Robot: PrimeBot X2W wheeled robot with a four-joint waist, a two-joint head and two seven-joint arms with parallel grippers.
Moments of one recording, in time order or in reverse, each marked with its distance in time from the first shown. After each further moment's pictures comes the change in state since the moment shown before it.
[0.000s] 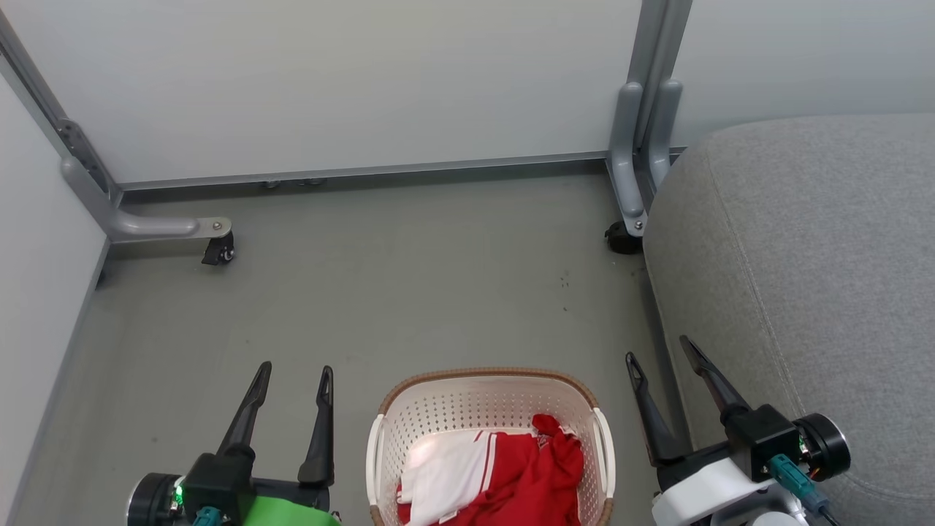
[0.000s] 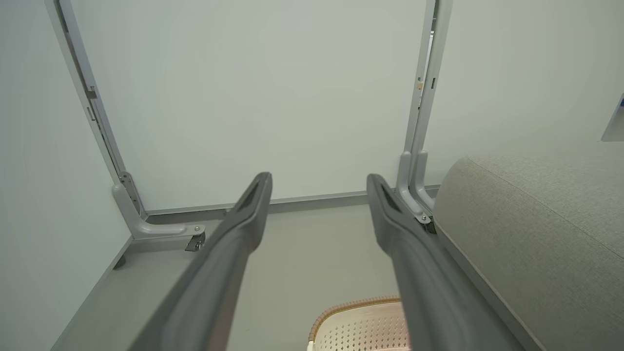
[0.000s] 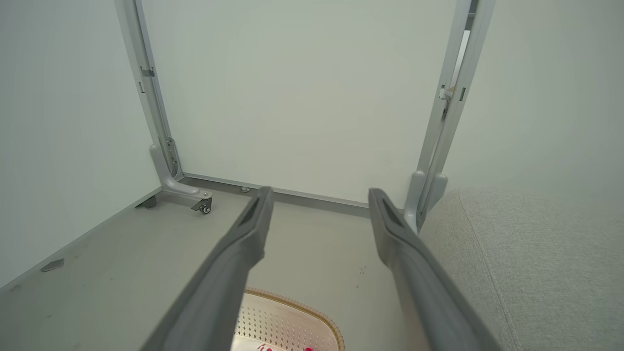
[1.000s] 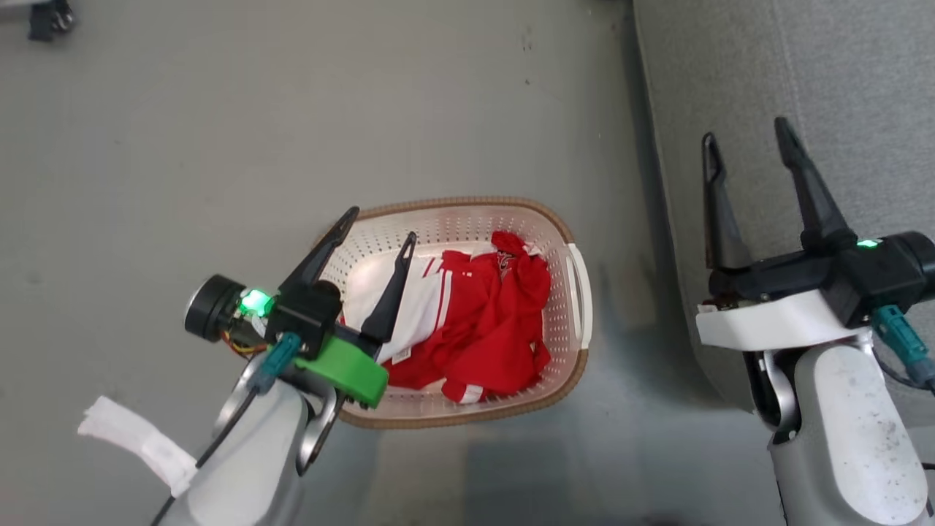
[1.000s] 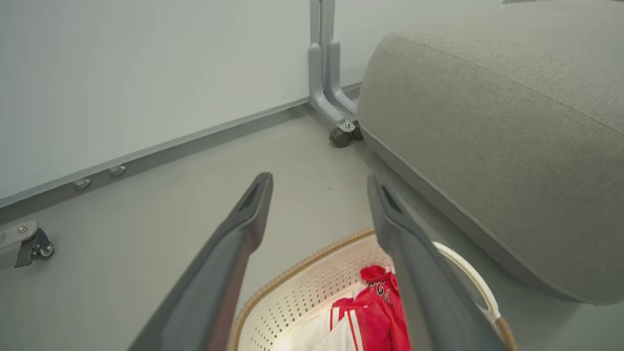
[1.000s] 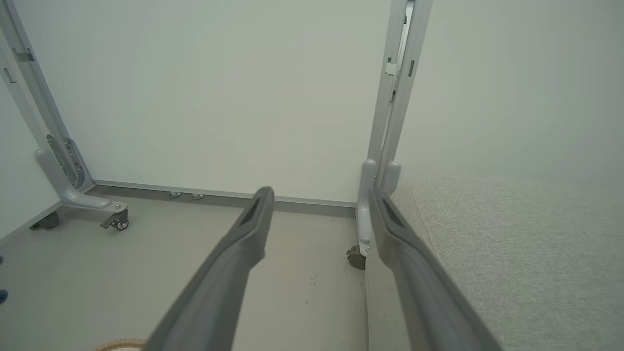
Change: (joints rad) left arm -0.473 0.096 -0.280 0.243 -0.005 -0.020 0.000; right arm -0.326 -0.002 -0.121 -0.129 0.006 0.000 0.000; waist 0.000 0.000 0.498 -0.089
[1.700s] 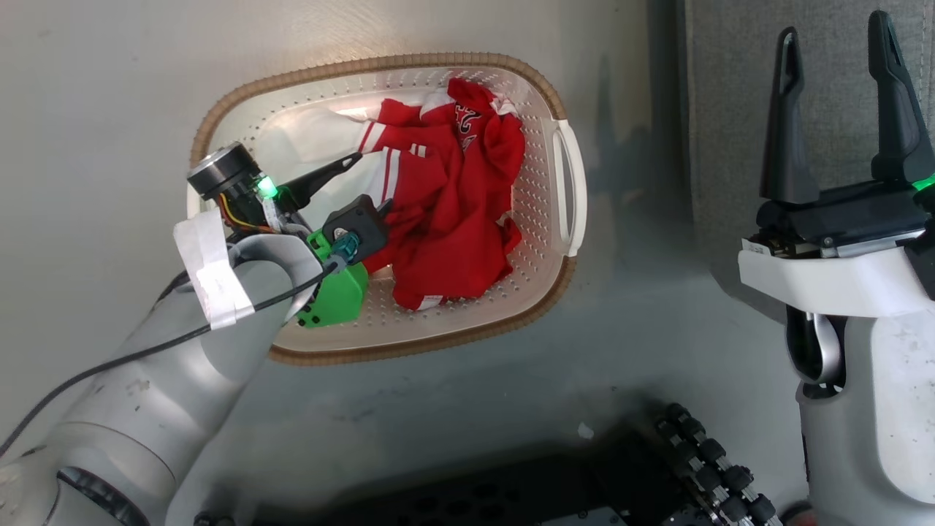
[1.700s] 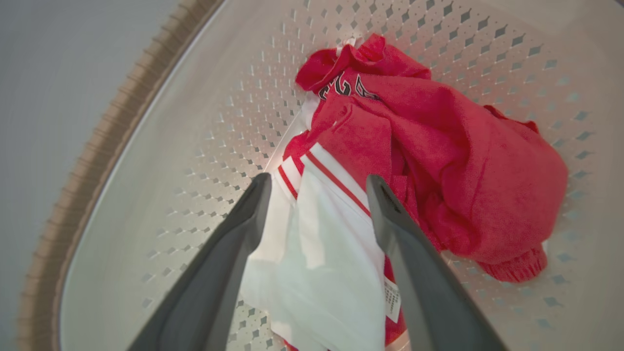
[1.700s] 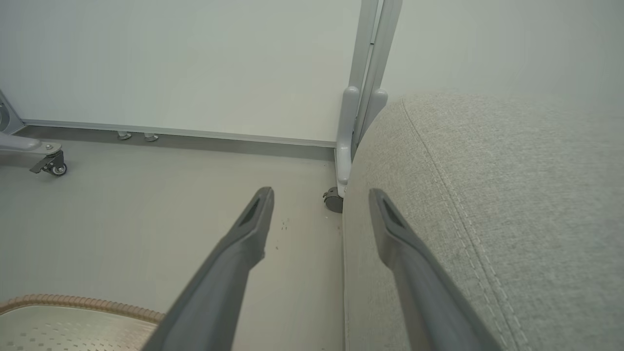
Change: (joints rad) left arm -0.591 0.089 -0.611 0.641 0.014 0.000 0.000; right arm -0.100 0.001 -0.054 -0.158 0.017 0.000 0.000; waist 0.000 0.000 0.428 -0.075
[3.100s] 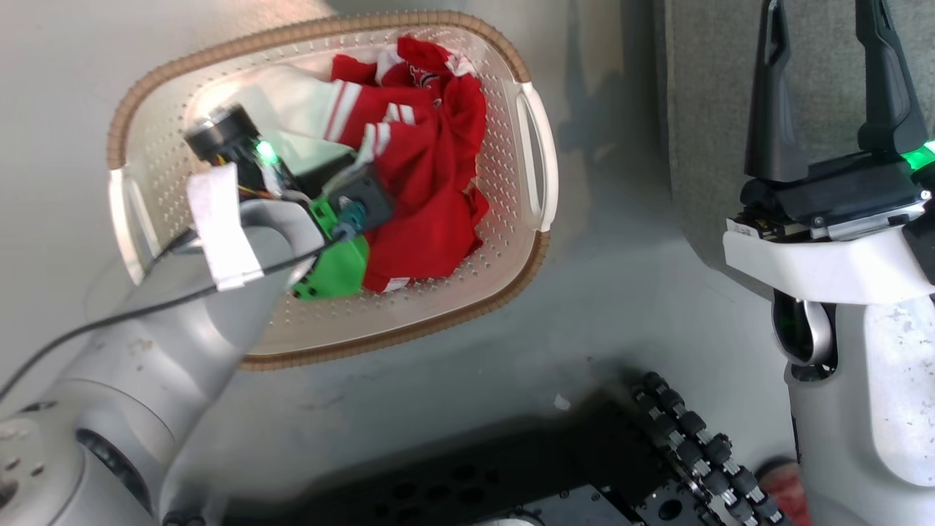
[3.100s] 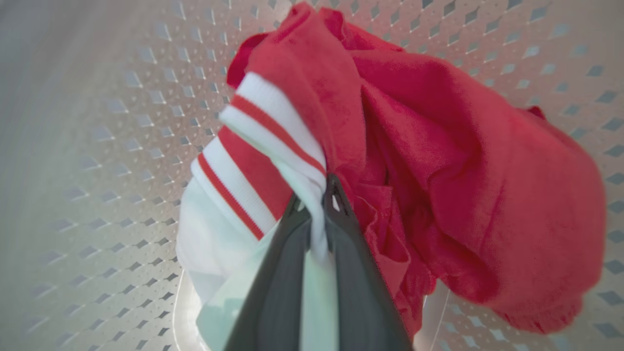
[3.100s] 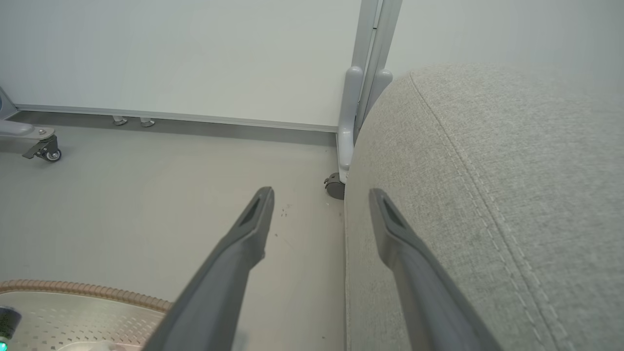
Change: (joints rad) left arm -0.146 -0.019 -0.244 0.111 -0.147 0.000 0.000; right arm -0.059 0.001 0.049 -0.012 0.033 0.000 0.000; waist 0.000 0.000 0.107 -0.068
